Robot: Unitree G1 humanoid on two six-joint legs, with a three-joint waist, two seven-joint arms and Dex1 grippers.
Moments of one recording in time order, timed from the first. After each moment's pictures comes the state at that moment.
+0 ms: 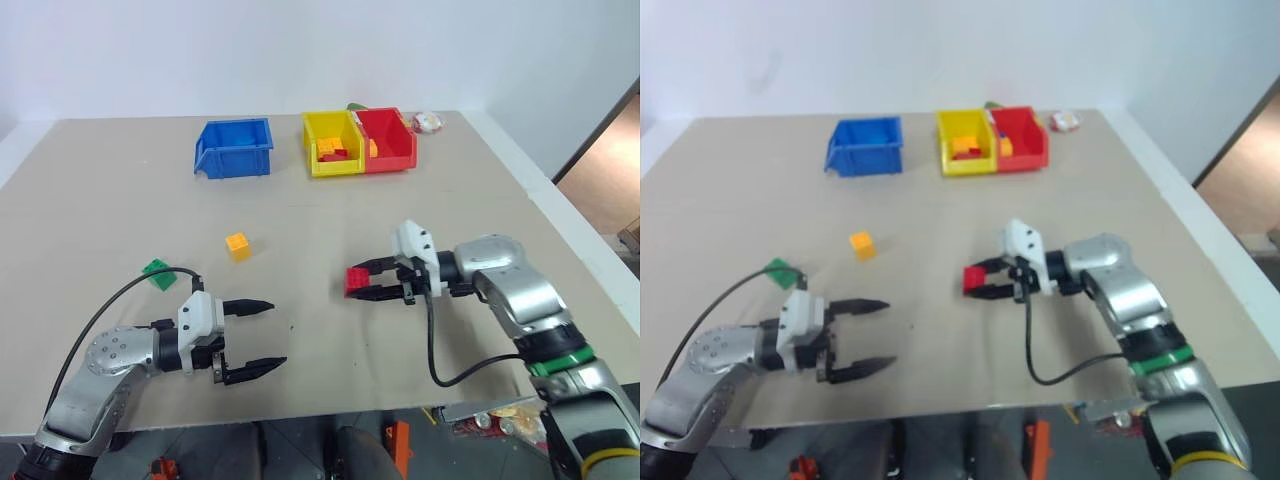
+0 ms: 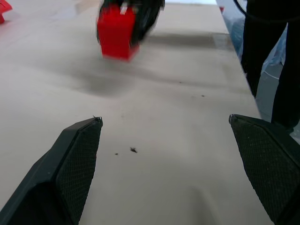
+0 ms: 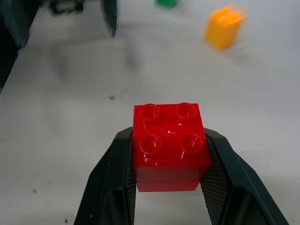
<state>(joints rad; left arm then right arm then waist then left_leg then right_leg) -0.01 0.64 -0.04 -0.34 -0.48 0.16 -1.06 -0.69 -0.63 0.31 0.25 0.27 0.20 1.38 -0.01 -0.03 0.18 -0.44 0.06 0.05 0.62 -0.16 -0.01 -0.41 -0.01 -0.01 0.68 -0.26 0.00</state>
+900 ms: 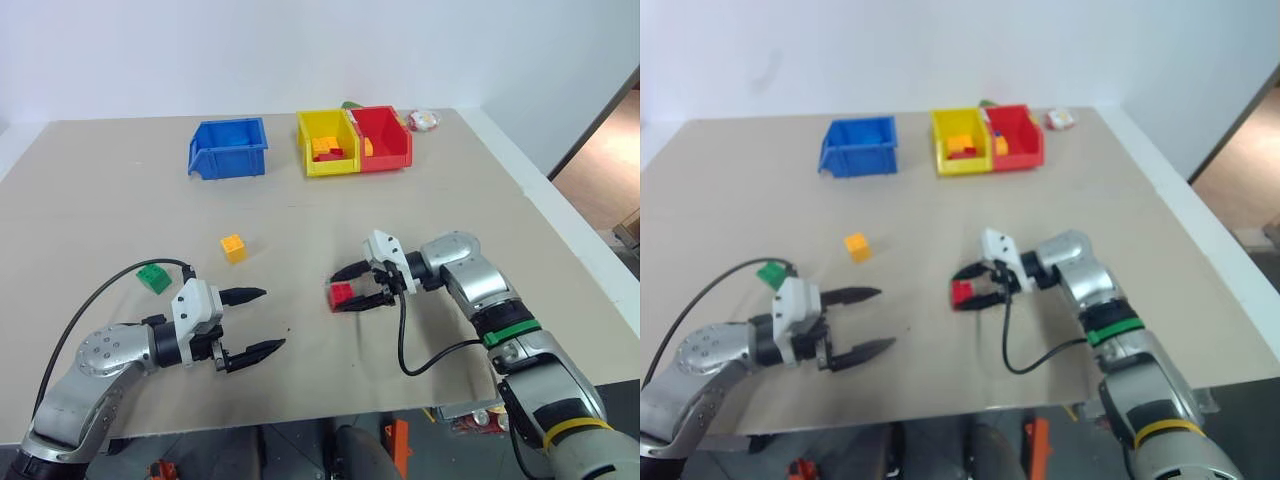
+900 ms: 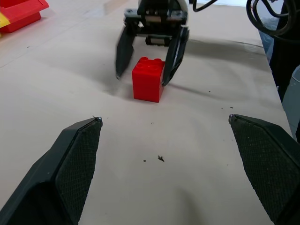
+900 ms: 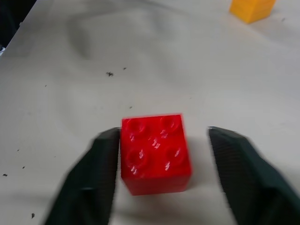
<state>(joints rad) 0.01 0.65 0.01 -0.46 -0.50 0.29 -0.92 -0.81 -0.52 0.31 0.52 0.19 0.06 1.46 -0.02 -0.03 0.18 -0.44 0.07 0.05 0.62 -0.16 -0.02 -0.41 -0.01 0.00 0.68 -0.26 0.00</state>
